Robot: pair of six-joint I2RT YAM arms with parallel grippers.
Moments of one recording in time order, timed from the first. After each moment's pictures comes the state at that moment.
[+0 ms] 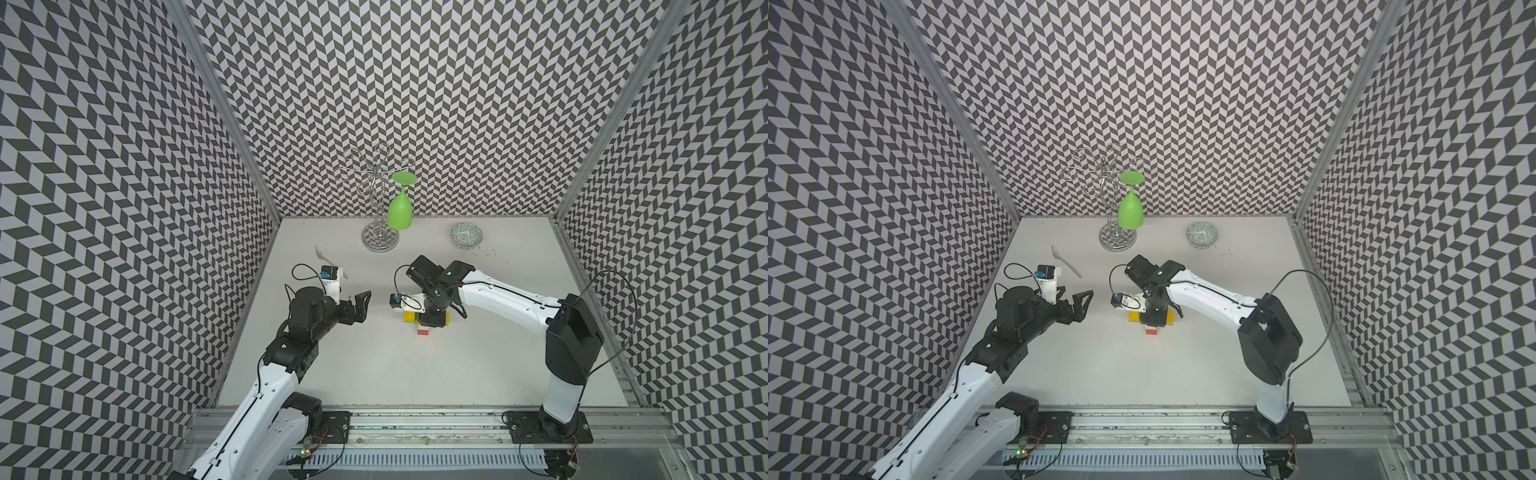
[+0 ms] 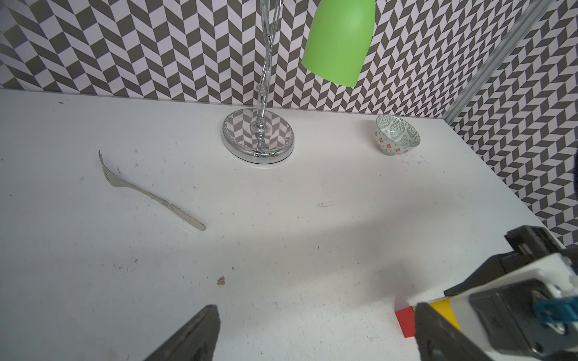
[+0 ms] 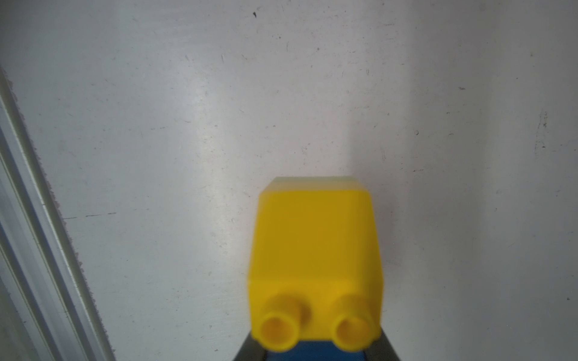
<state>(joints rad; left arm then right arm) -0.27 0.76 0.55 -0.20 0.17 -0.20 0.85 1.85 1.51 -0.99 -0.09 -0.63</state>
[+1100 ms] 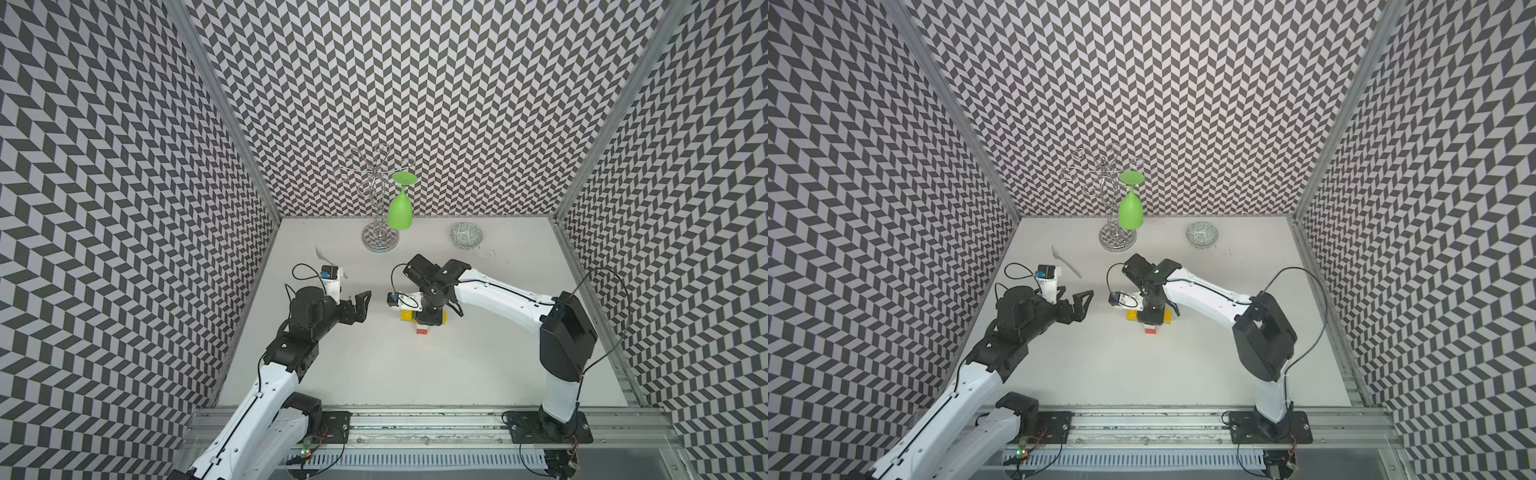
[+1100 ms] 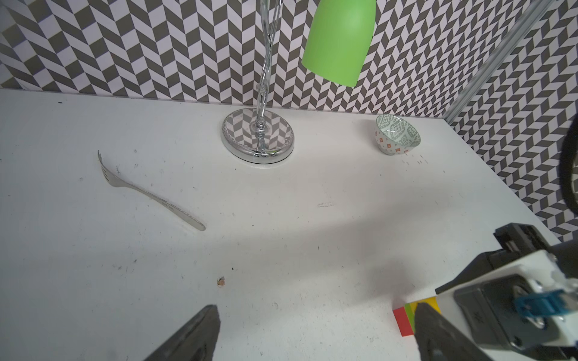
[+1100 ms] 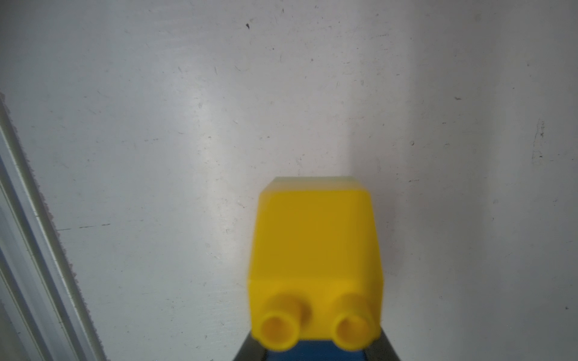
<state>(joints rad) -0.27 0.77 0.55 -0.20 0.17 -0.20 0.84 1.89 1.56 -0.99 -0.07 -0.62</state>
